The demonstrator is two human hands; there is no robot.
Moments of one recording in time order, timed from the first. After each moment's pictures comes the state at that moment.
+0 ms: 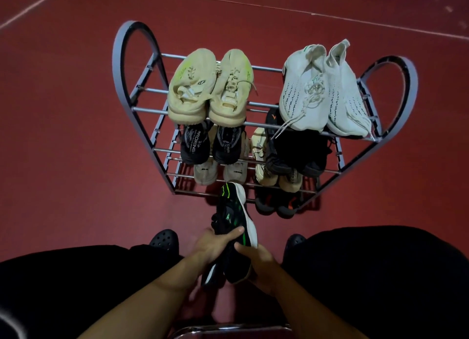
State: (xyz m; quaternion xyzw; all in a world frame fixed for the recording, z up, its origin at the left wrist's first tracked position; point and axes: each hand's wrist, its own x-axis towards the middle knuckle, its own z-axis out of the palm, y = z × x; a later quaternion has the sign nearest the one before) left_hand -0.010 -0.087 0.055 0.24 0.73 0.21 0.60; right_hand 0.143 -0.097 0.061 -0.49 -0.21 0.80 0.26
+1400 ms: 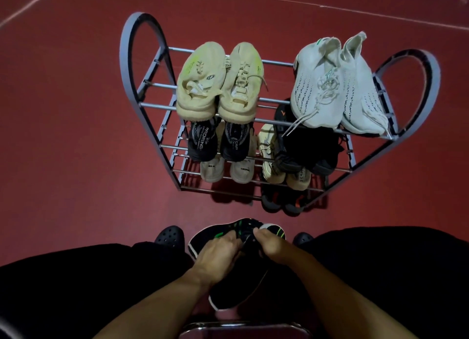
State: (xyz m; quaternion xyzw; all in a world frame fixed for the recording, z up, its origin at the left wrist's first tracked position) left_hand -0.017 -0.112 0.045 0.75 0.60 0.02 0.27; right_hand 0.160 -0.044 0.047 -0.60 -0.53 0.59 -0.08
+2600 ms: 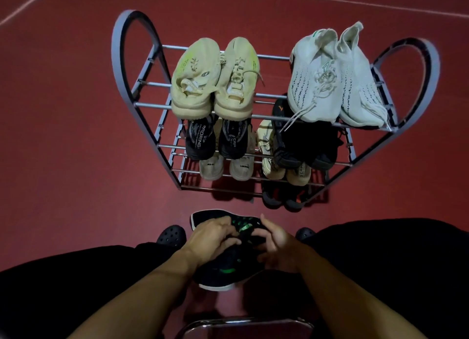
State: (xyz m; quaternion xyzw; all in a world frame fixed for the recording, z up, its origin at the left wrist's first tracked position) left_hand -0.056 -0.085 0.040 0.79 0.53 0.14 0.27; right_hand 0.164 -0.048 0.051 -0.54 -0.20 0.81 0.07
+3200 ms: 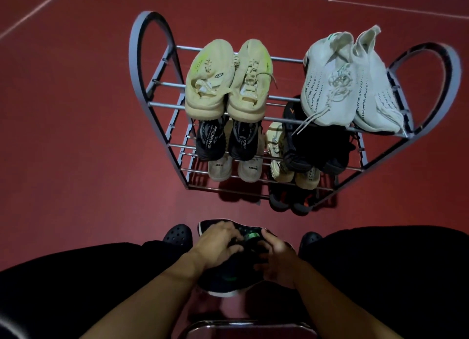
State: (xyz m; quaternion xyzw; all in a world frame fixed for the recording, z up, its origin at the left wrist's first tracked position) left_hand -0.056 -0.089 0.026 0.74 0.58 0.04 0.34; right_hand 0.148 -0.077 0.043 -0.58 -0.12 0.80 0.10
